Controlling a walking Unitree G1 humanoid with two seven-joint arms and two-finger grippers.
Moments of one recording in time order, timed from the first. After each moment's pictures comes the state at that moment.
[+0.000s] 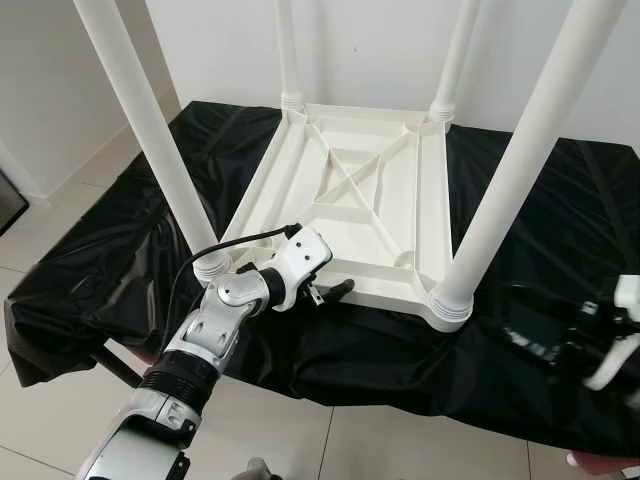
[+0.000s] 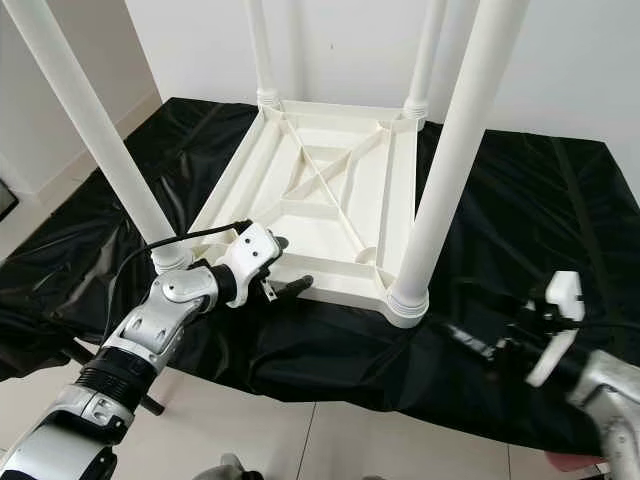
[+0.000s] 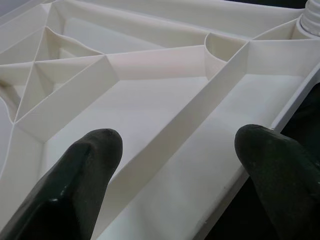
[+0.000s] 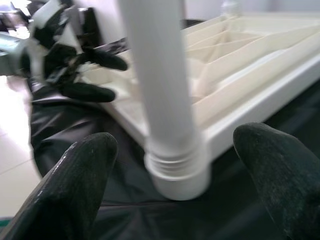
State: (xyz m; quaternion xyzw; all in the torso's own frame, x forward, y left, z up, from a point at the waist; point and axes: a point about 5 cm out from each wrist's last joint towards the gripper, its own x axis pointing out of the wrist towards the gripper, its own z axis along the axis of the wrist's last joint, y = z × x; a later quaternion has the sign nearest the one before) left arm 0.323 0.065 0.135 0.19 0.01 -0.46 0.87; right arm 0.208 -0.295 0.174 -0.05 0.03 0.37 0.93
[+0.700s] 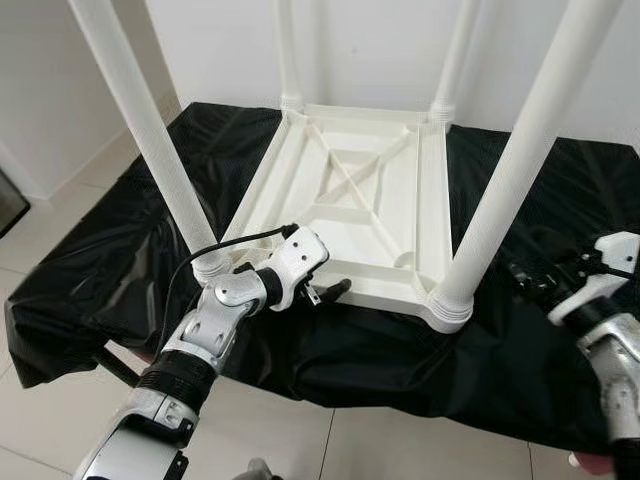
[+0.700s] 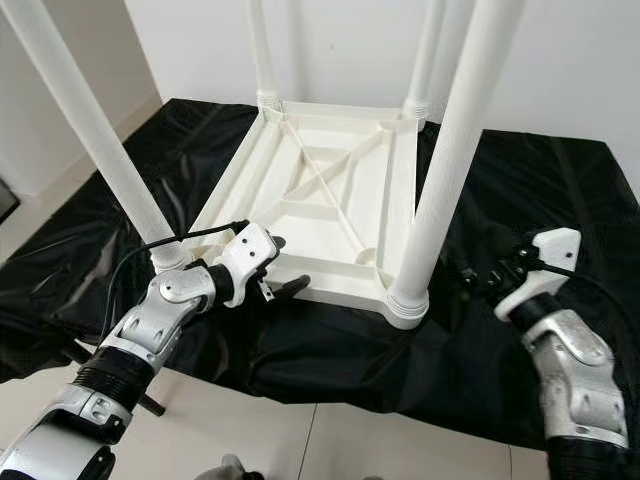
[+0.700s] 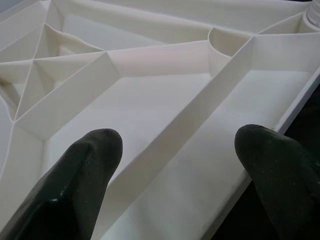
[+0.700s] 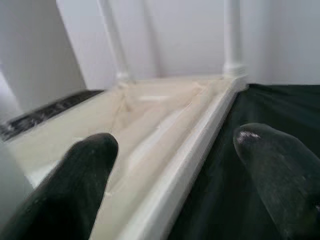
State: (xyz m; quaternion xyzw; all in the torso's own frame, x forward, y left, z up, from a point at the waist) left arm 0.324 0.070 0.134 0.19 0.01 -0.46 0.87; right arm 0.270 -0.255 0.177 0.01 -0.11 0.13 0.98
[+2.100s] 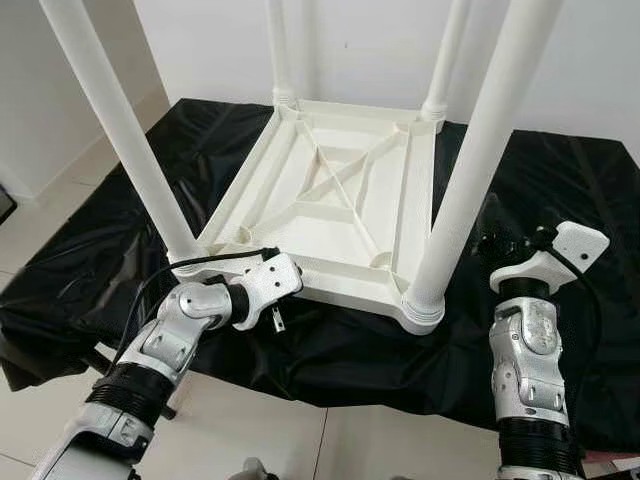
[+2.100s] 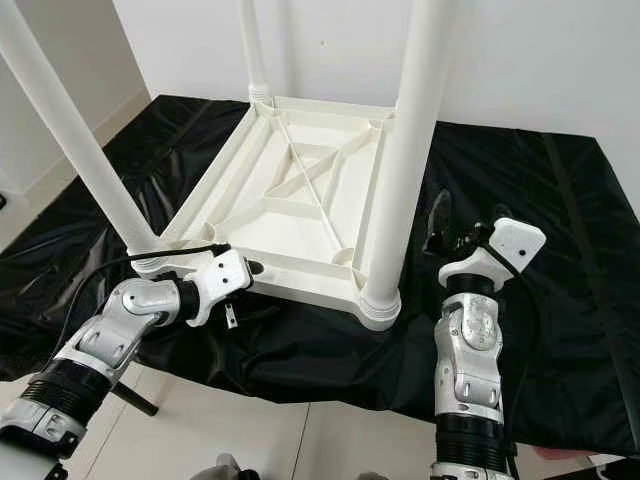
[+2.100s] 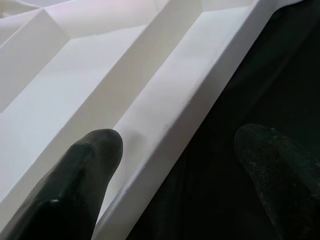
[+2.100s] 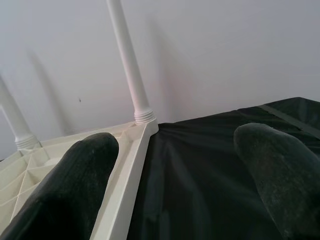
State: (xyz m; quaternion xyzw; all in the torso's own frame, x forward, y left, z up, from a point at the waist) left arm 0.310 0.109 0.120 0.27 0.06 -0.51 0.81; right arm 0.280 -0.215 0.177 0.04 -0.21 -0.12 0.97
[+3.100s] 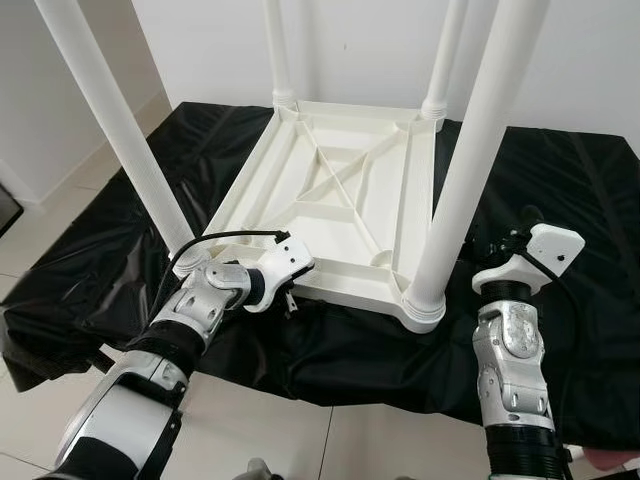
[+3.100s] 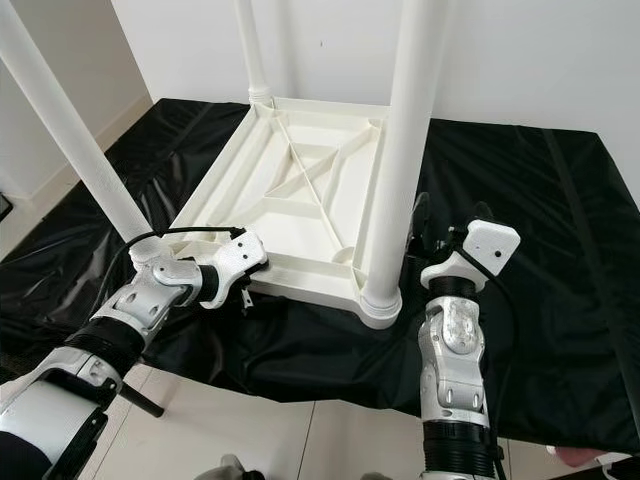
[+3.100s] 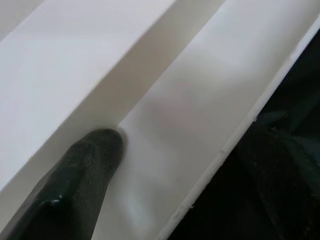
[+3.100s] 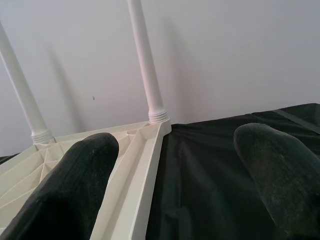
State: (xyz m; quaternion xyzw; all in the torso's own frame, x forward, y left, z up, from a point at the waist) left arm 0.344 0.087 0.114 0.25 0.16 -0.51 0.81; right arm 0.279 -0.199 0.176 0.02 -0.22 -0.10 0.97
